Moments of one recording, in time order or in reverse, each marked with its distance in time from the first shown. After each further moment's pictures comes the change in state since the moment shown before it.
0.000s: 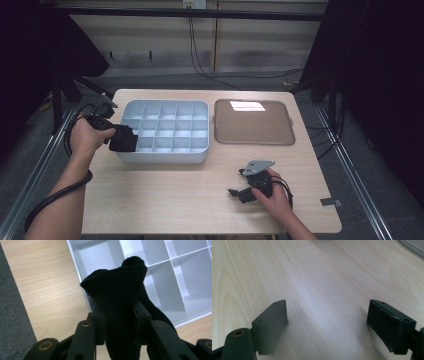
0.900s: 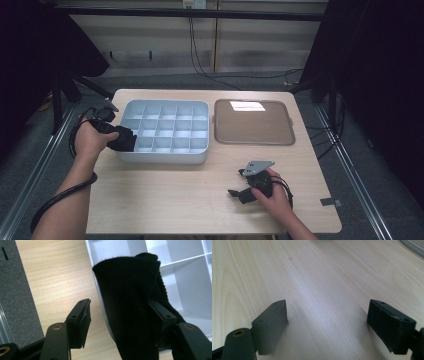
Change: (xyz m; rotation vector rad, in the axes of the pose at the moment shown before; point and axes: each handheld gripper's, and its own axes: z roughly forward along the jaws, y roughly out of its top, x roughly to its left) left arm 0.004 -0.003 0.019 0.018 0.091 -0.025; right arm 0.000 0.000 0.000 -0.002 0.009 -0.010
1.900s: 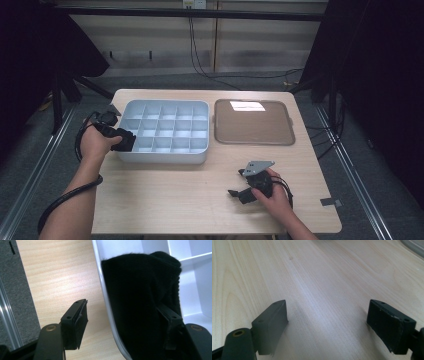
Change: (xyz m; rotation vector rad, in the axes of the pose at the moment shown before) left arm -0.002 -0.003 0.020 0.025 0.052 -0.029; right arm 0.000 0.000 0.000 0.001 0.004 -0.004
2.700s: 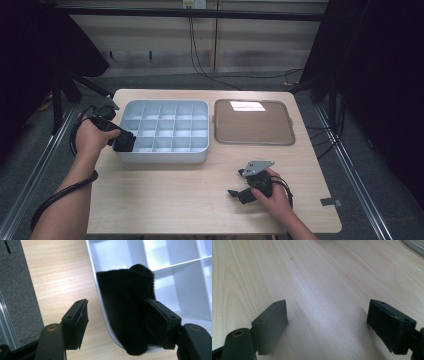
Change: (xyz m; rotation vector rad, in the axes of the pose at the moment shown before) left arm -0.003 0.008 -0.032 -0.003 -0.037 -0.009; right arm 0.000 0.000 0.000 0.001 0.001 -0.002
